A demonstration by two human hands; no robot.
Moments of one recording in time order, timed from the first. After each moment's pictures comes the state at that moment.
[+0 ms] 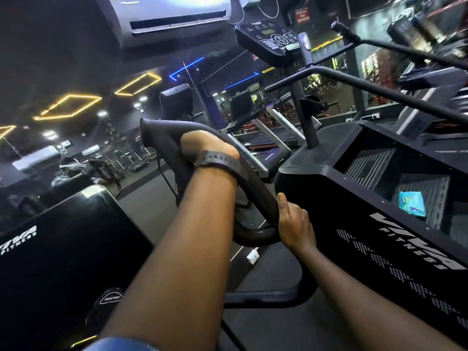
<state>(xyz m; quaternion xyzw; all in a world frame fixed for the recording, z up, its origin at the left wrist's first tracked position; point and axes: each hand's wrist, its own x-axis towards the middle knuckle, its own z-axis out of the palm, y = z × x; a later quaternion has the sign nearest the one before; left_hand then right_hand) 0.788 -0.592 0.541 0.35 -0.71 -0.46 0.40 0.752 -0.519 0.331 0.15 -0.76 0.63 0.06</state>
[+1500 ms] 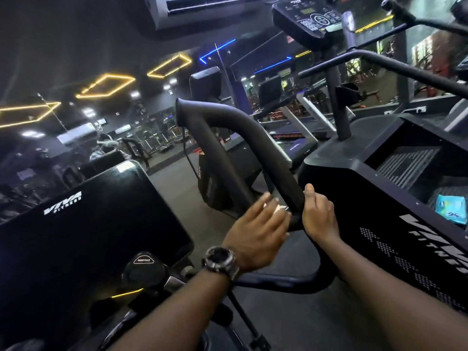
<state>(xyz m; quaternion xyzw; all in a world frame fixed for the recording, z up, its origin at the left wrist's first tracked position) 0.877 -0.633 0.379 -0.19 -0.88 0.33 0.29 0.746 -0.523 0.326 0.16 -0.74 0.65 0.06</state>
